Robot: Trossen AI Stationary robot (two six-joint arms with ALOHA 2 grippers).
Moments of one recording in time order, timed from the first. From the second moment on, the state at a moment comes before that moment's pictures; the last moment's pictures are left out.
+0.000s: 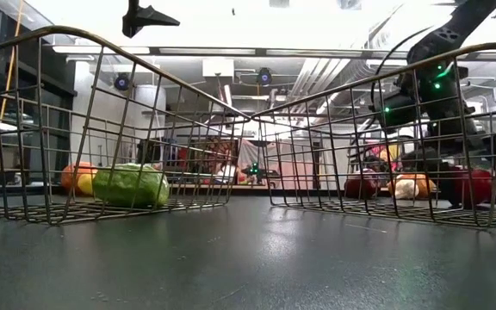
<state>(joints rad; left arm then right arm) 0.35 0.97 1.08 -0.47 0.15 -0.48 -0.65 1.40 0.64 -1.05 0.02 1.02</state>
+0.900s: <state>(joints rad) 0.35 0.97 1.08 -0.47 0.15 -0.49 -0.70 1.40 0.66 -0.94 0.08 1.06</state>
